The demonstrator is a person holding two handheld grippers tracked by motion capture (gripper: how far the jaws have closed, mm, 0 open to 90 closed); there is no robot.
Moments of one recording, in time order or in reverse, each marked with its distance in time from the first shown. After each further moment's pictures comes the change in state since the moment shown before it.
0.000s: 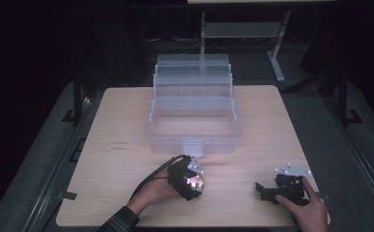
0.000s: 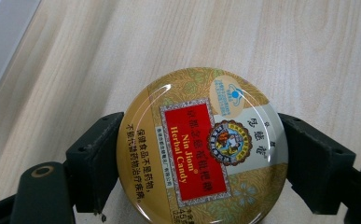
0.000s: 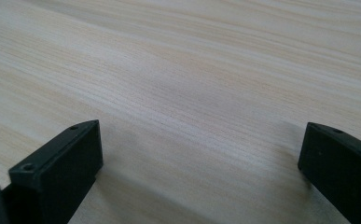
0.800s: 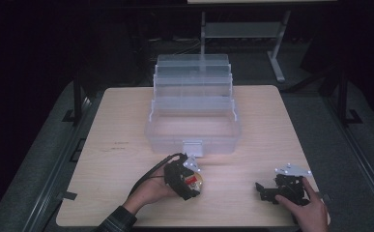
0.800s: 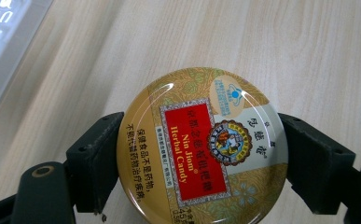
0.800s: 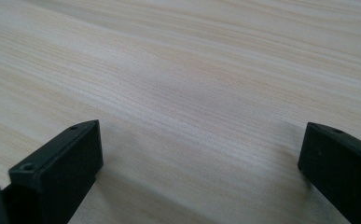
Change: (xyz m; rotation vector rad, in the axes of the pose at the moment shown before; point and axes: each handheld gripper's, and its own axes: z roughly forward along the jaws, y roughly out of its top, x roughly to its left) left arm 0.000 -0.001 -0.018 -0.022 -0.019 -0.015; right arm 0.000 0.000 0.000 0.000 0.000 0.000
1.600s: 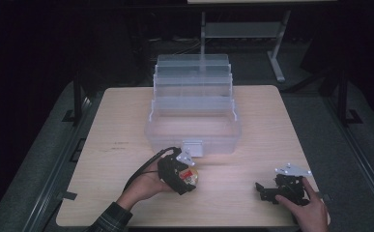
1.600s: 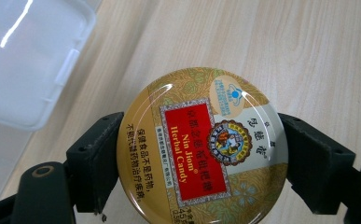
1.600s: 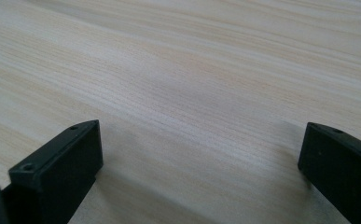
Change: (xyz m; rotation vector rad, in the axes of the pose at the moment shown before) left arm 0.007 0.001 -0.026 -0.018 0.025 -0.017; right arm 0.000 0.000 0.000 0.000 0.000 0.000
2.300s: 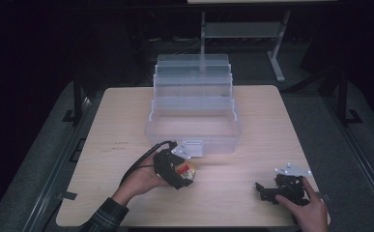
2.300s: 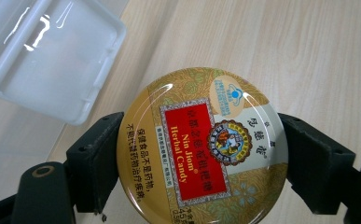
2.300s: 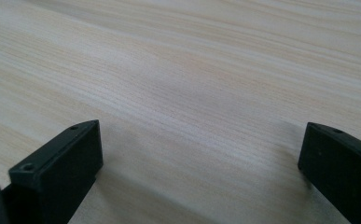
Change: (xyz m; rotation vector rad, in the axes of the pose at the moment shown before) left arm 0.009 0.003 -0.018 -0.015 0.004 -0.012; right arm 0.000 0.000 0.000 0.000 0.000 0.000
